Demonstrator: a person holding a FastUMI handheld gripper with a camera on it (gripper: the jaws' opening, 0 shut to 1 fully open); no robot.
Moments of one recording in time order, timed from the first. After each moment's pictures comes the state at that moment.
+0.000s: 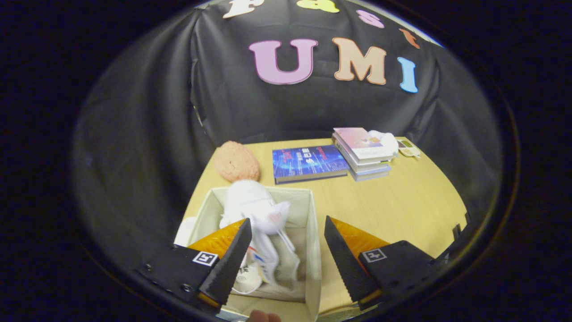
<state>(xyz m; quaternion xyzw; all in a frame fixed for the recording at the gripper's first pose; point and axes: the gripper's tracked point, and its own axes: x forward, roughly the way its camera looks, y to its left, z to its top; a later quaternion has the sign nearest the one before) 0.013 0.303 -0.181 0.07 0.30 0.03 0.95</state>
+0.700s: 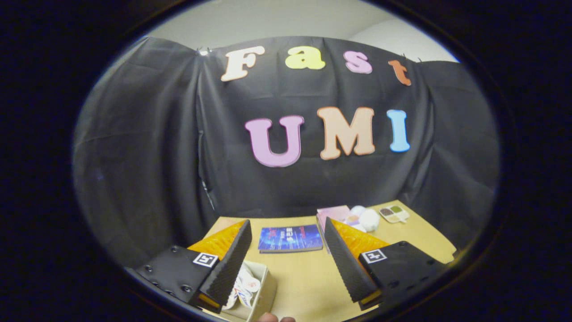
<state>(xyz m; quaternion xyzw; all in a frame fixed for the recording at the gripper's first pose) 0.046 0.177 0.003 0.06 0.07 0.07 0.99</state>
